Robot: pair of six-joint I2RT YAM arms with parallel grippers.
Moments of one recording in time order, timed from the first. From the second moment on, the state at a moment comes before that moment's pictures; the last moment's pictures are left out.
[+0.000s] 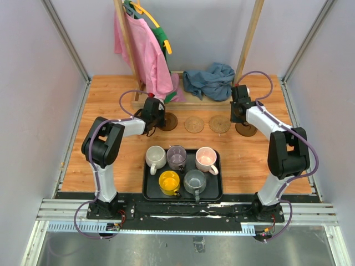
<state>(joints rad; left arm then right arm) -0.40 1.94 1.10 0.16 -0.02 -0.27 0.23 1.75 1.26 -0.48 0.27 0.22</state>
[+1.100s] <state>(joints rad) -0.40 1.82 1.08 0.14 0.06 -0.27 0.08 1.90 1.26 -0.48 0.26 0.25</state>
